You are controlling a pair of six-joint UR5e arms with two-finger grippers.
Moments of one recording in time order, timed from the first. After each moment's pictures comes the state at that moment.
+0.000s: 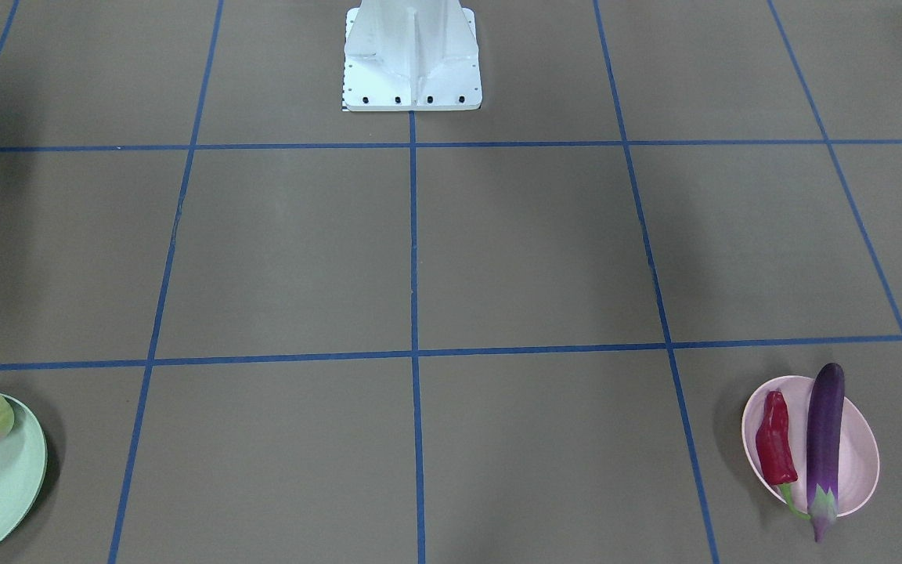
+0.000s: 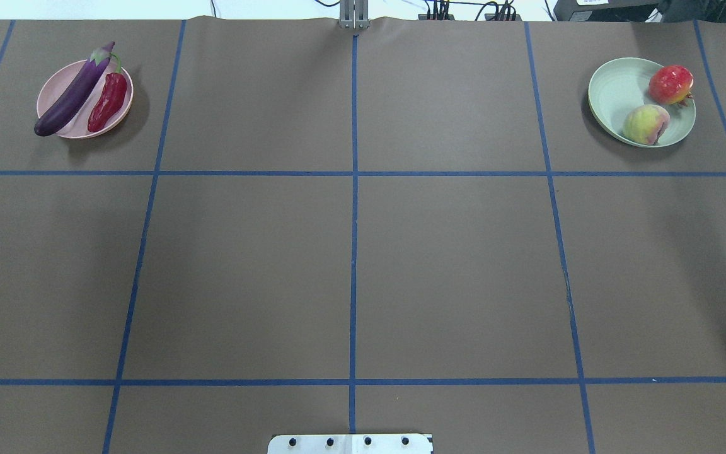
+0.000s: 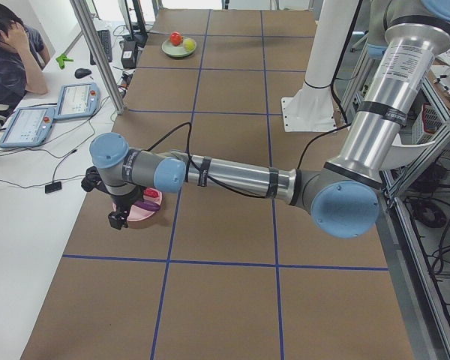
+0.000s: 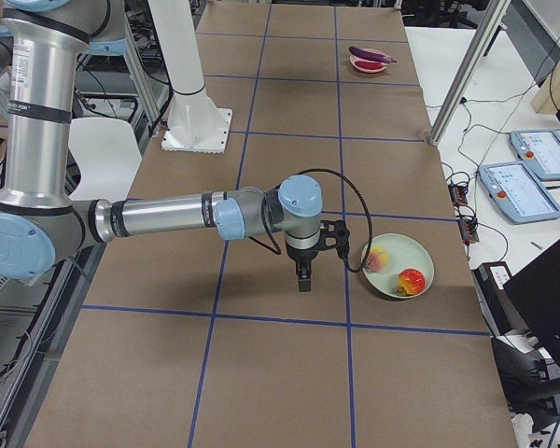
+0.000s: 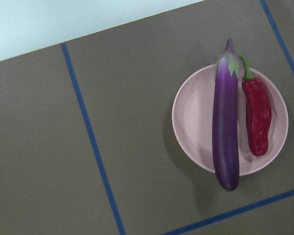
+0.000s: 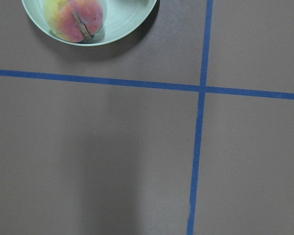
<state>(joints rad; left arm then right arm) -1.58 -1.83 -1.43 -1.61 -2.39 0.19 1.47 -1.73 1.87 -1.51 2.30 0.13</state>
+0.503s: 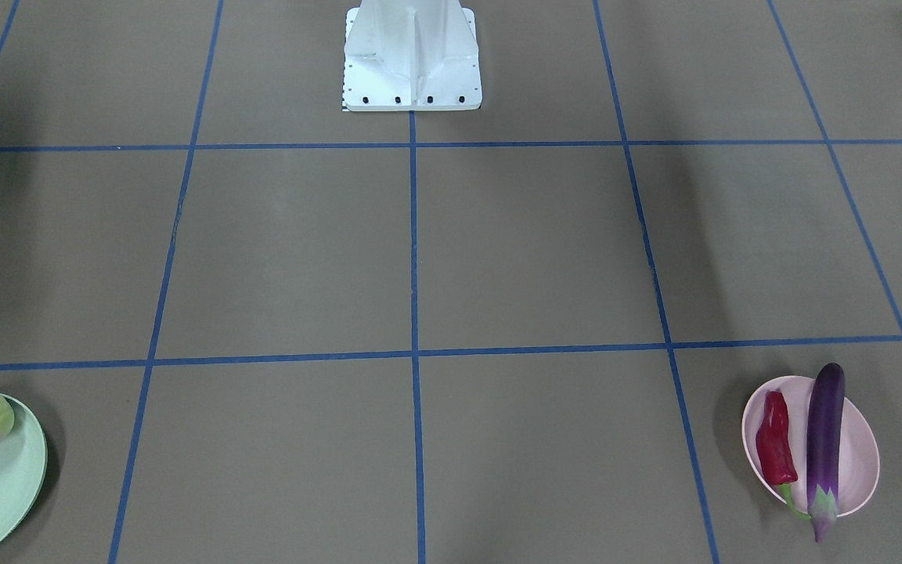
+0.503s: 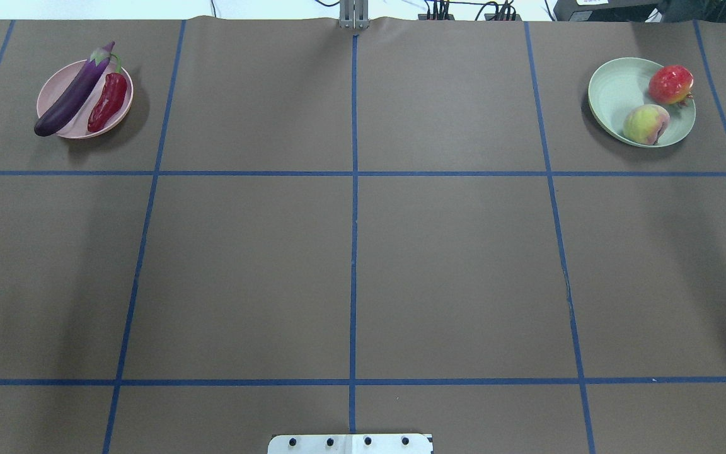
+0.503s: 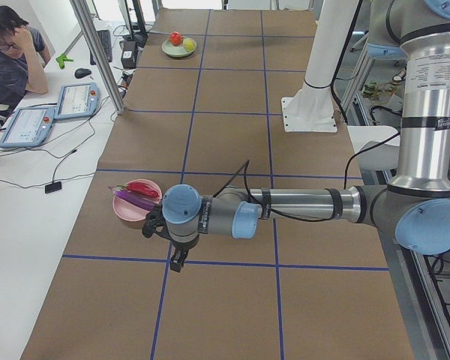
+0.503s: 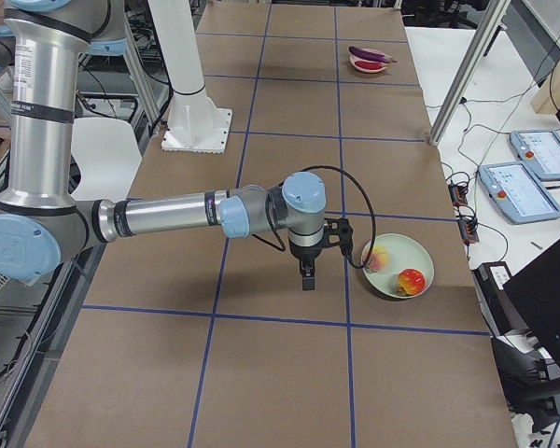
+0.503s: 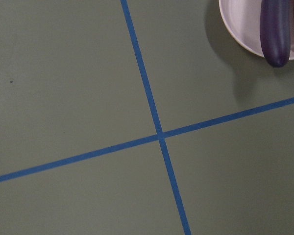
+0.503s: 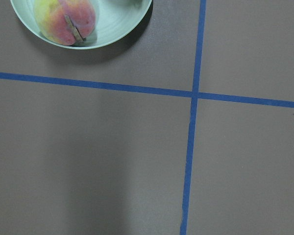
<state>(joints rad) -1.62 -1.50 -1.62 -1.74 -2.43 0.20 1.46 -1.71 1.87 -1.50 2.30 0.14</state>
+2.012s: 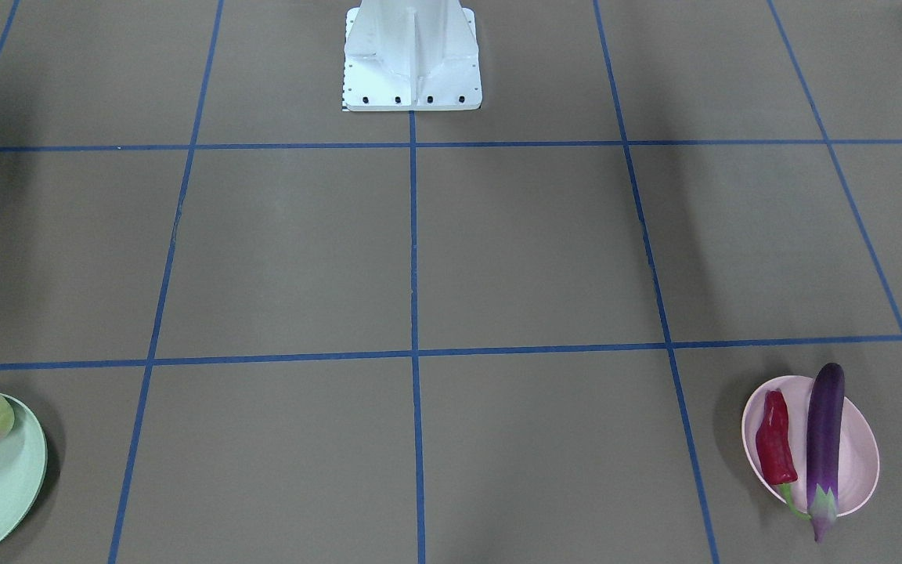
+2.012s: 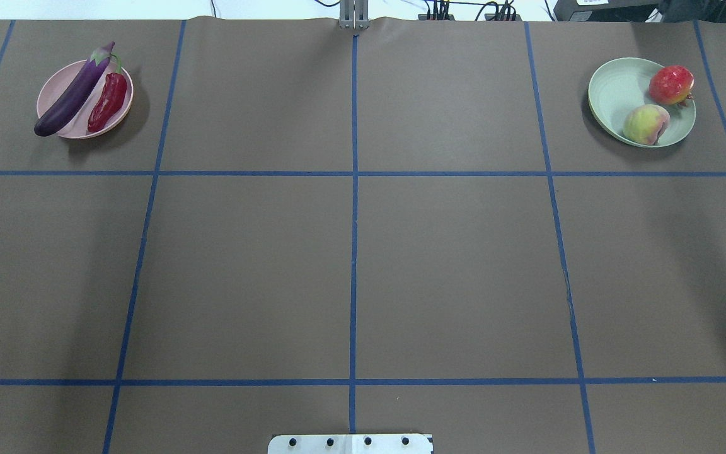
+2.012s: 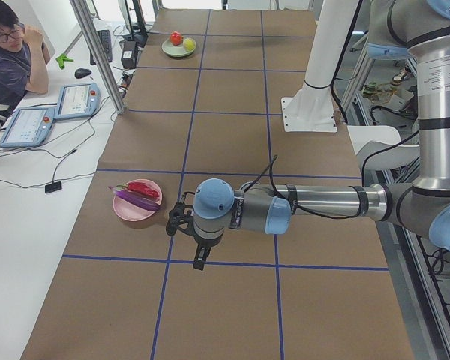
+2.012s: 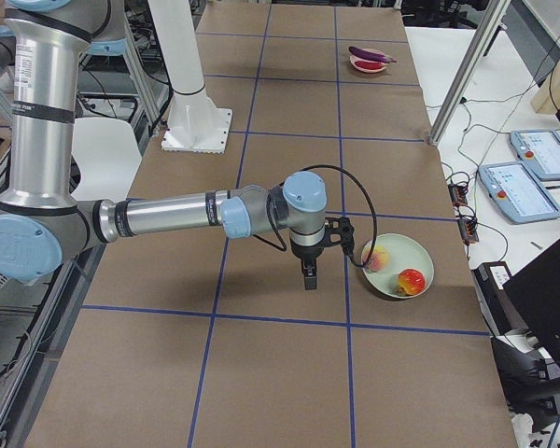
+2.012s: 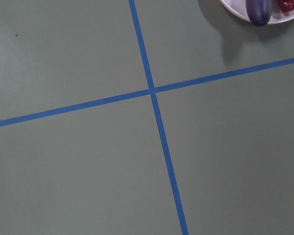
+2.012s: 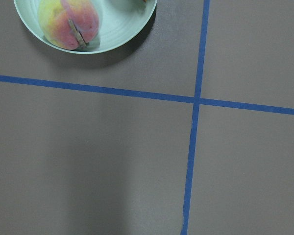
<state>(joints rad) -1.64 -1.40 -1.74 -1.70 -2.41 0.17 1.46 -1.71 1.86 -1.48 2.29 0.14</state>
